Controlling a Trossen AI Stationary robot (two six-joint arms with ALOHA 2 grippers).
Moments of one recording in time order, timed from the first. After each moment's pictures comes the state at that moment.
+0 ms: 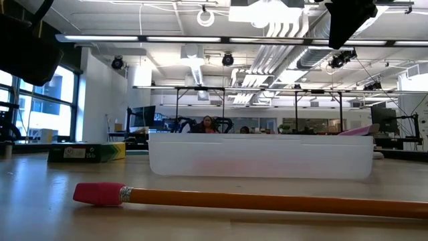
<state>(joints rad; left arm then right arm) -0.62 1.86 1.05 -0.76 -0.08 -1.62 0.16 1.28 1.35 -1.45 0.47 0.85</state>
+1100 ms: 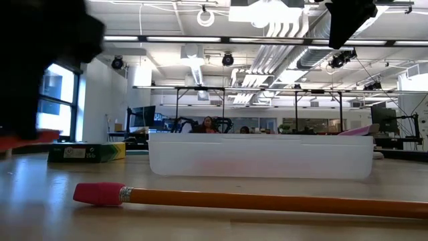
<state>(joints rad) -0.53 1.72 1.05 -0.67 -0.23 -1.54 0.16 1.28 1.35 -1.45 0.47 0.85</state>
